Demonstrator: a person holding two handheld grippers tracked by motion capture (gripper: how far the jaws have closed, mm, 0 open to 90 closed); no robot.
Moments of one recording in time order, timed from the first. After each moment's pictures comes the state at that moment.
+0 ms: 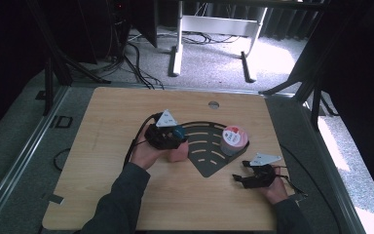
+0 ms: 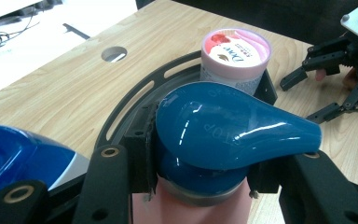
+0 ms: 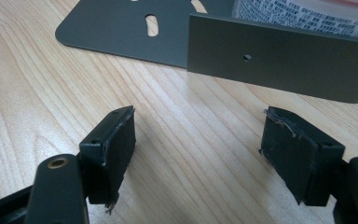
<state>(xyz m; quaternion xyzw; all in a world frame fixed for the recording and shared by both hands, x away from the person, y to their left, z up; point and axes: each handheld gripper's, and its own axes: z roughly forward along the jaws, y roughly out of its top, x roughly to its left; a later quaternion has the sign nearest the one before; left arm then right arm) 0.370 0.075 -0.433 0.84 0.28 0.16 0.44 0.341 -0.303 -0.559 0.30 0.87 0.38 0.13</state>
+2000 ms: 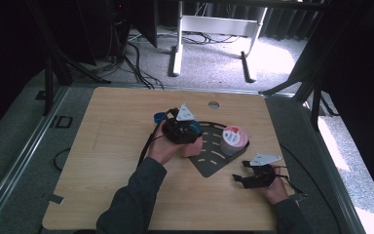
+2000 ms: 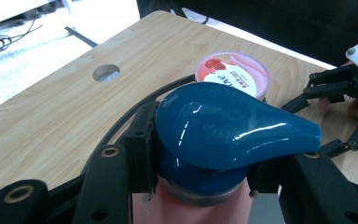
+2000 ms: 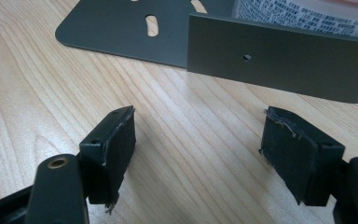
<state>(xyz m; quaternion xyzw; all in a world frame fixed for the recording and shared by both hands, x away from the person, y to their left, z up) 0.384 0.029 -0.423 0.84 0.28 0.17 0.44 0.341 -0.303 -0.559 0.30 0.87 0.38 0.13</state>
